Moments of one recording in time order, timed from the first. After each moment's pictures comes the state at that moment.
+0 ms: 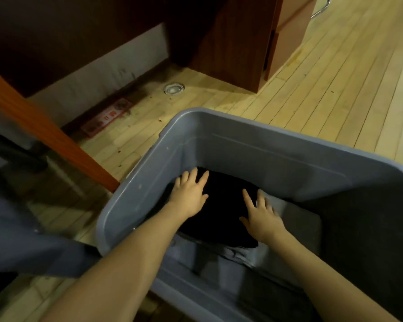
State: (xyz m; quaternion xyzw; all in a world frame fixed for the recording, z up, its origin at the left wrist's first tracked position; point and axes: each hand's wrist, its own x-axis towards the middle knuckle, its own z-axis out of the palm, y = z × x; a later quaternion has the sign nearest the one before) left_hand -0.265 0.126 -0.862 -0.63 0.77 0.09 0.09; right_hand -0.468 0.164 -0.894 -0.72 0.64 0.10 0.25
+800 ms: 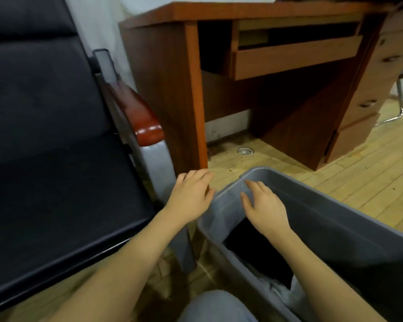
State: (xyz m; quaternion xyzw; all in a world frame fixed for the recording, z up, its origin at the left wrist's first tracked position) left_hand -0.180 0.305 -0.627 -0.71 0.69 -0.05 -0.14; right_hand -0.359 0.240 -0.665 -0.84 0.47 -0.24 0.13
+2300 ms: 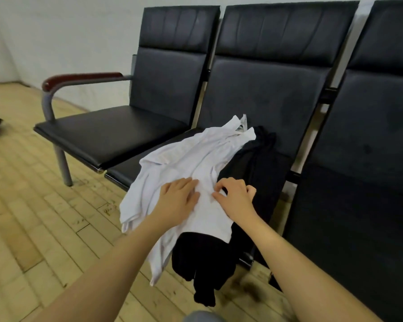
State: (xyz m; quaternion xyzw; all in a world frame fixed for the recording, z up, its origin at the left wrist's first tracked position) left_hand 0.208 0.938 -0.633 -0.97 0.13 -0.11 -0.19; right_hand 0.210 0.763 -0.614 -0.96 -0.07 -0.13 0.25
